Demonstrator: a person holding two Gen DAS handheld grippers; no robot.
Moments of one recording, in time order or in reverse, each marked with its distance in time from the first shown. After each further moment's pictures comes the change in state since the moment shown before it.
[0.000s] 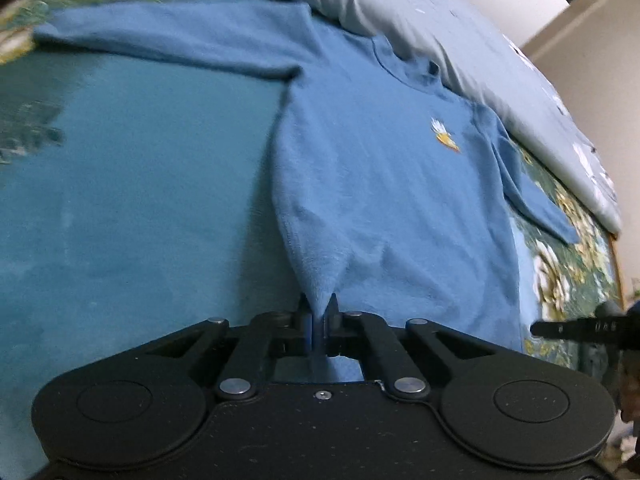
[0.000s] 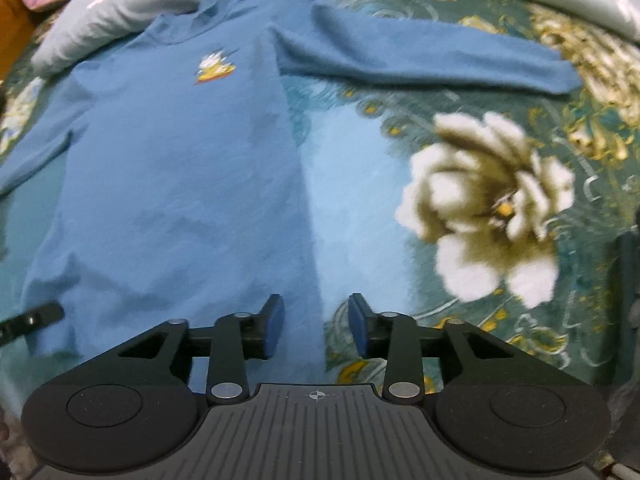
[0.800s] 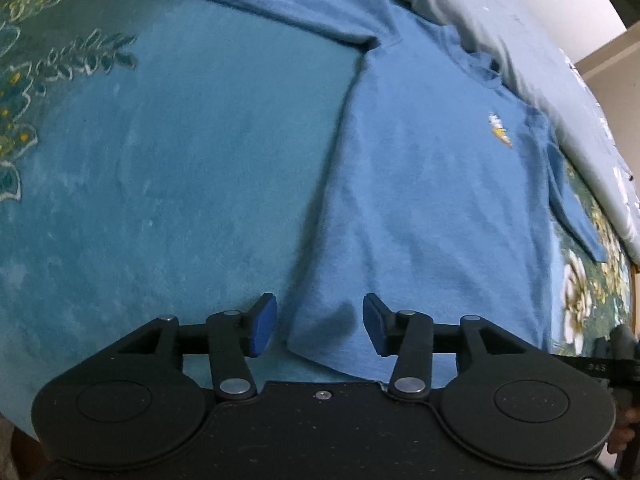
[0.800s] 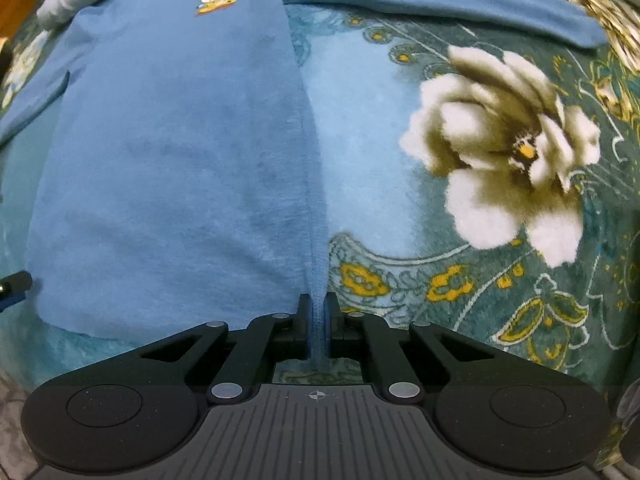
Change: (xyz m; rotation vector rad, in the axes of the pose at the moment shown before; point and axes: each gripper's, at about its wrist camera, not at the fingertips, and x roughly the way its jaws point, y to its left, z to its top) left arm 0.004 0.025 -0.019 -0.168 0.068 0.068; right arm 0.027 -0.002 -0.019 -0.052 0.092 -0.006
